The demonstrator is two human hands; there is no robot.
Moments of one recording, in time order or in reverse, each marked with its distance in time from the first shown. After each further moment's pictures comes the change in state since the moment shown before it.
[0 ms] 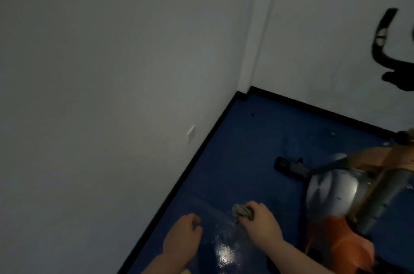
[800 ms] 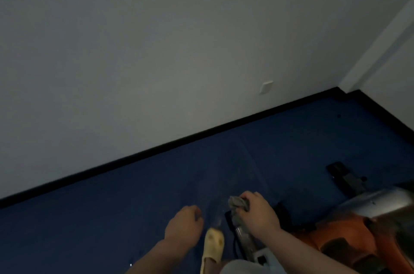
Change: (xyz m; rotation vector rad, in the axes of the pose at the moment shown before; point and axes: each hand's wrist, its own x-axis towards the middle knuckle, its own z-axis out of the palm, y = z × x) left_hand -0.341 -0.001 0.269 -0.221 0.246 -0.512; right_hand -0.218 0.192 -0.001 -0.363 -0.459 -0.558
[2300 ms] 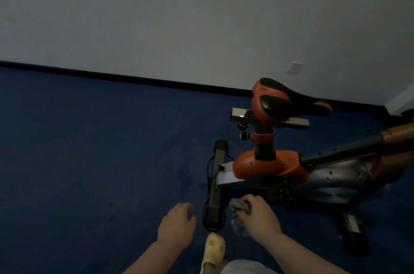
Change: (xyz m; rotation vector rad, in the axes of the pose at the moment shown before) left_hand -0.420 0.160 0.480 -0.317 0.338 -0.359; right_hand -0.374 0.410 -0.082 -0.227 -0.276 -0.347
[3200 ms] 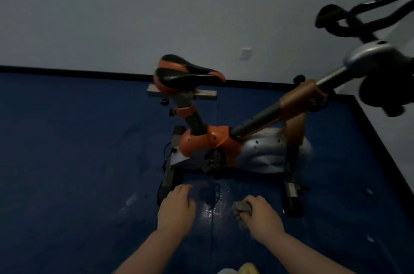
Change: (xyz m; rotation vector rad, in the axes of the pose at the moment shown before) left_hand -0.113 0.202 0.204 0.057 0.196 0.185; right_hand -0.122 0.280 -0.123 -0.041 0.038 0.009
